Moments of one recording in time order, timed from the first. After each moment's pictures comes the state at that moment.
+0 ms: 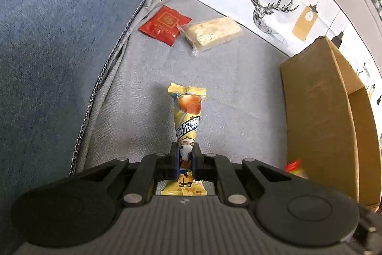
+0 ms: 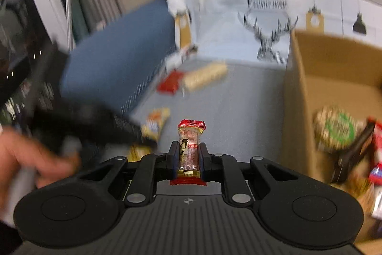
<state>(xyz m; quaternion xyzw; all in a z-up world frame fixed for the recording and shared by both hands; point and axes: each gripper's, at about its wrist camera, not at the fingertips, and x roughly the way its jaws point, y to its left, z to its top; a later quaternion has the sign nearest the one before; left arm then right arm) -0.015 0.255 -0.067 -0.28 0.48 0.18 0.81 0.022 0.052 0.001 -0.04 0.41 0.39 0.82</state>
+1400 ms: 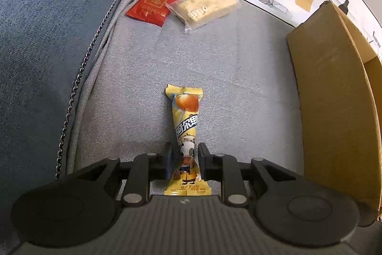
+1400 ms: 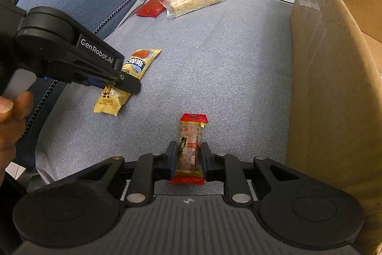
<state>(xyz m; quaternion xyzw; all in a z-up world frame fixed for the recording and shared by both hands) 0.005 0.242 -0.085 -0.22 0.53 0.17 0.80 0.029 0.078 -0.071 -0.11 0.51 0.37 0.77</state>
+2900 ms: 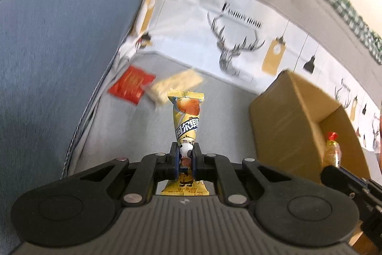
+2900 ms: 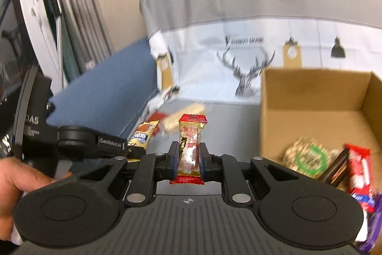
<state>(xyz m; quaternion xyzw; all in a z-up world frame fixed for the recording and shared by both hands) 0.002 0.234 -0.019 -0.23 0.37 0.17 0.88 0.044 0.012 0.040 0.02 0.33 0.37 0.87</state>
